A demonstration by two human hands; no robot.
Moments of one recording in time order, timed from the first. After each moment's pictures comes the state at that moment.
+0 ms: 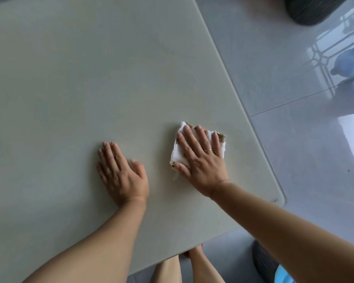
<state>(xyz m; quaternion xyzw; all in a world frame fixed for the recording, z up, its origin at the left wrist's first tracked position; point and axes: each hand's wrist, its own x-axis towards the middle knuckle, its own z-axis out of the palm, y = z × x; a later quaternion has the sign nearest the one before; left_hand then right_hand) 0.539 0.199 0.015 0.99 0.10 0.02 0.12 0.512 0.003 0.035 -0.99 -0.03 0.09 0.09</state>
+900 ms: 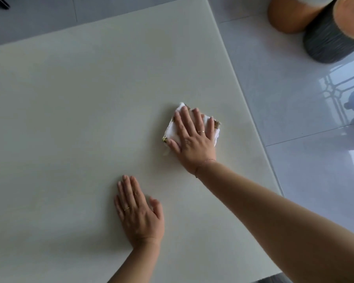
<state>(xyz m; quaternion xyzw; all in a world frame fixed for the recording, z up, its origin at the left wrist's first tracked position) 0.541 0.198 0.025 0.99 0.10 -0.05 0.10 0.669 0.031 0.030 -0.99 -0.01 0.10 0.11</state>
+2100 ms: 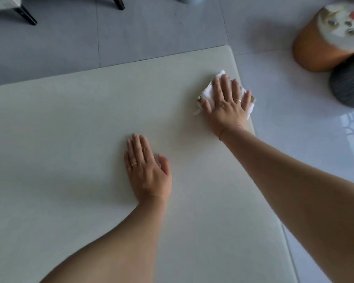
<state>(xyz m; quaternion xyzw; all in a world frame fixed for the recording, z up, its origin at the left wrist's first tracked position) 0.783 0.143 0.019 0.99 0.11 0.03 0.12 0.904 -0.048 0.025 -0.99 0.11 0.08 0.11</state>
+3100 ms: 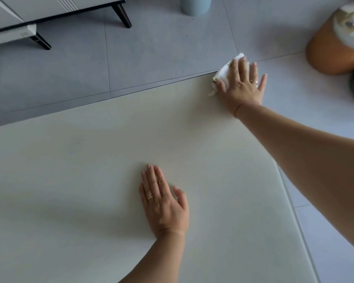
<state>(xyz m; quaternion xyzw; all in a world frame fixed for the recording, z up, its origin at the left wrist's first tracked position) 0.787 0.142 0.020 0.99 0.11 0.01 0.11 1.018 -0.069 0.026 -0.98 0.15 0.09 0.11</state>
